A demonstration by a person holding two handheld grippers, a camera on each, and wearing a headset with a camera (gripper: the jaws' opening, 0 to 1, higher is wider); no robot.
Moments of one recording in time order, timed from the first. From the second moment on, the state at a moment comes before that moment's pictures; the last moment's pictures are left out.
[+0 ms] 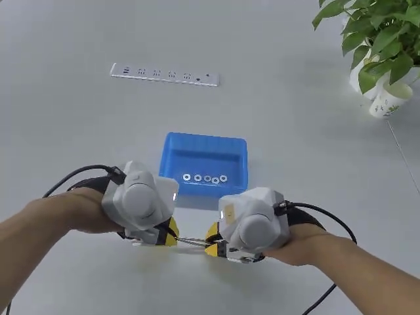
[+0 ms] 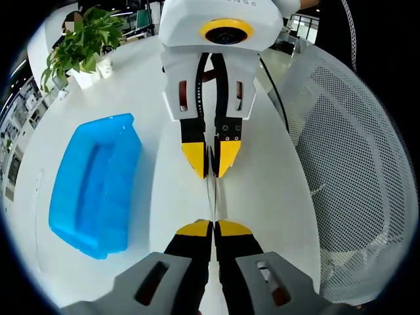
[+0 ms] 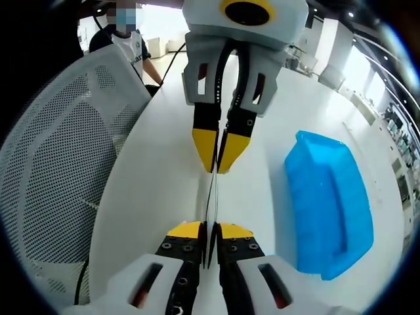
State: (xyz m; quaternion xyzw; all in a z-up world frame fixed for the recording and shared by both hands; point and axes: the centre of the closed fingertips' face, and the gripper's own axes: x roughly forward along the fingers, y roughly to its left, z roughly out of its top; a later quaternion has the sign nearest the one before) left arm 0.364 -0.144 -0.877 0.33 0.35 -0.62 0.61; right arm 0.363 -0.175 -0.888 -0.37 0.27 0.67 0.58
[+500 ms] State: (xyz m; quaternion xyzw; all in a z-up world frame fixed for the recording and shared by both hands) left arm 0.363 -0.142 -0.888 0.34 0.36 -0.62 0.61; right arm 0.364 -0.175 -0.892 -0.36 0.28 0.67 0.58
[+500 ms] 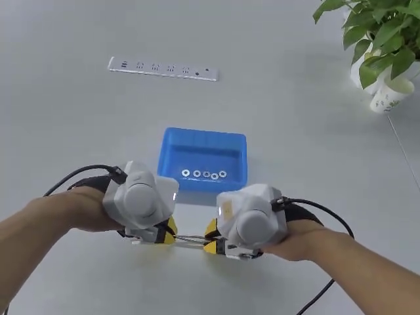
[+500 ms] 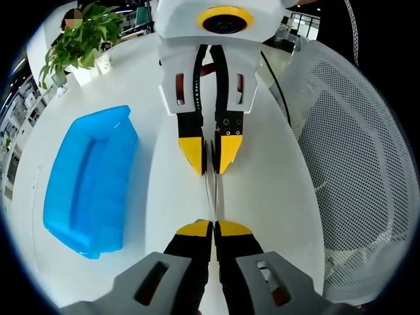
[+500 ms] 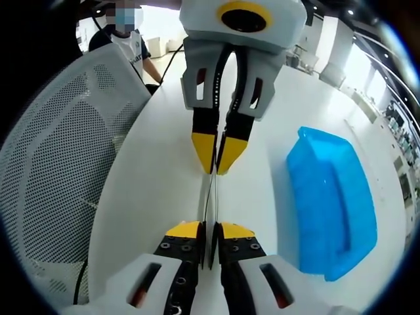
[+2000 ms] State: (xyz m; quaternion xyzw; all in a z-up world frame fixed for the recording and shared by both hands) left arm 0.367 -0.119 -0.864 0.30 0.37 -0.59 0.65; right arm 0.385 -0.191 -0.852 -0.31 0.29 0.63 0.65
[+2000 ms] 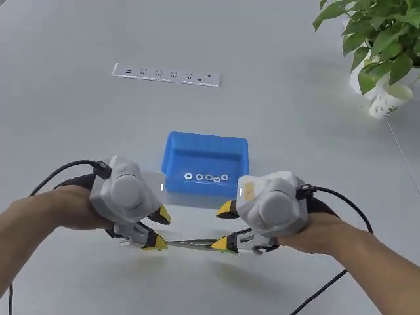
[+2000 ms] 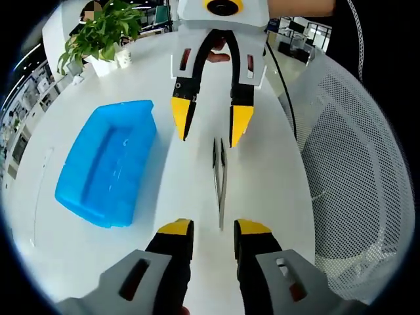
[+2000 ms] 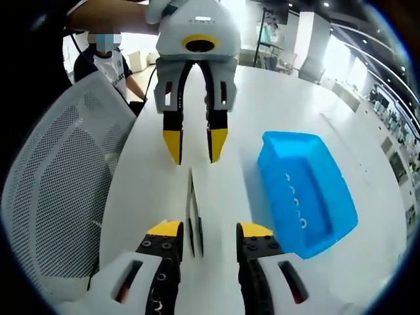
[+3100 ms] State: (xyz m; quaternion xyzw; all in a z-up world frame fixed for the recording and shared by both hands) left arm 0.363 -0.086 -0.787 0.11 0.24 -0.44 0.86; right arm 0.391 -0.299 -0.801 -0.15 0.23 0.48 0.83
